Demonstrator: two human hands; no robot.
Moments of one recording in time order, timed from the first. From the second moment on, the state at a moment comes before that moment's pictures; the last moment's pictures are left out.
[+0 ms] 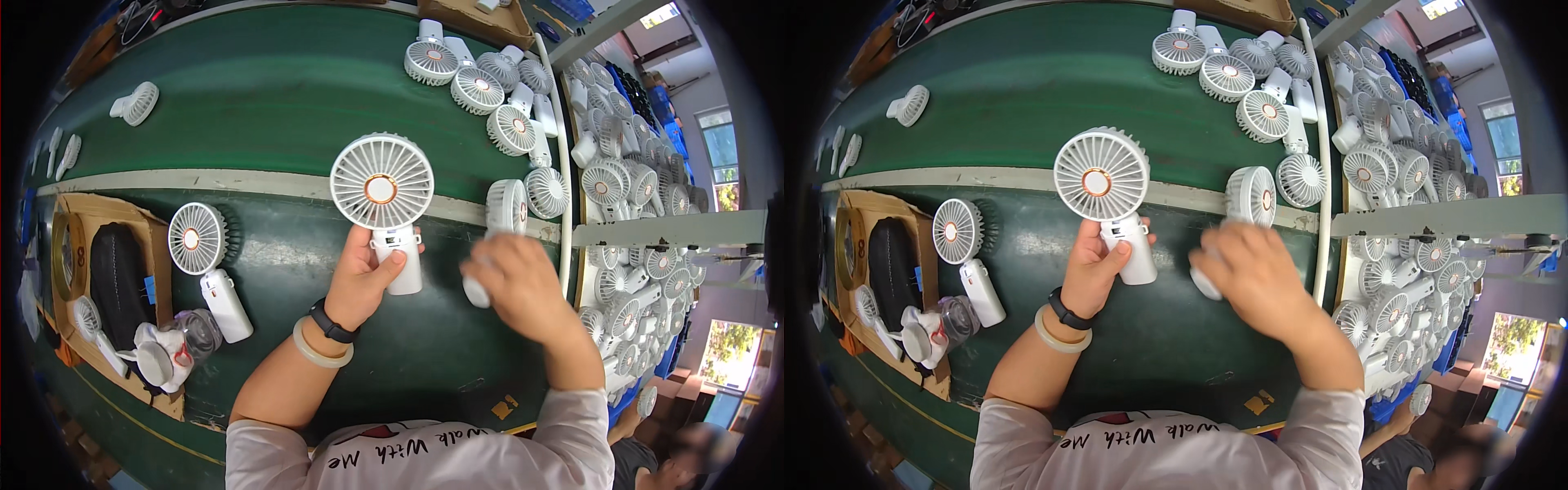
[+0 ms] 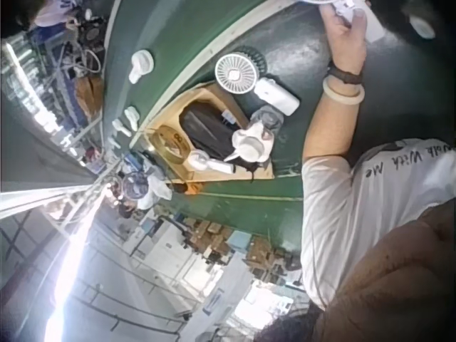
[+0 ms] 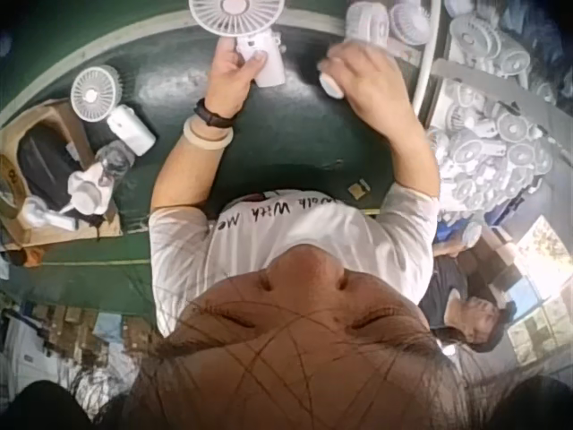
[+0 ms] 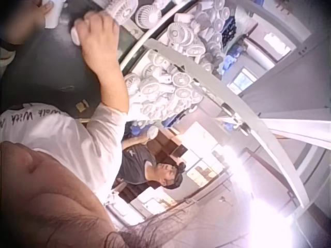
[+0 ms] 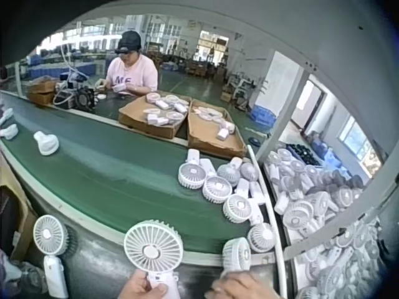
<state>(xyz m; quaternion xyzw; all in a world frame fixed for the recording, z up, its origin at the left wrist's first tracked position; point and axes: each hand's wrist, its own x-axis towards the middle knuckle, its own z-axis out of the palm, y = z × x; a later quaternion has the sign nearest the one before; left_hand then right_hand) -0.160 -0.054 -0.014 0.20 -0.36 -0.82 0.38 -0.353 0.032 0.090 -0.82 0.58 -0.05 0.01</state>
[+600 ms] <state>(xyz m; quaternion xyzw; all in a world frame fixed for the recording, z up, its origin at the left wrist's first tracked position) -0.160 -0.054 -0.013 0.21 -0.34 -0.85 0.35 -0.369 0.095 0.029 -0.58 0.81 -0.13 0.03</state>
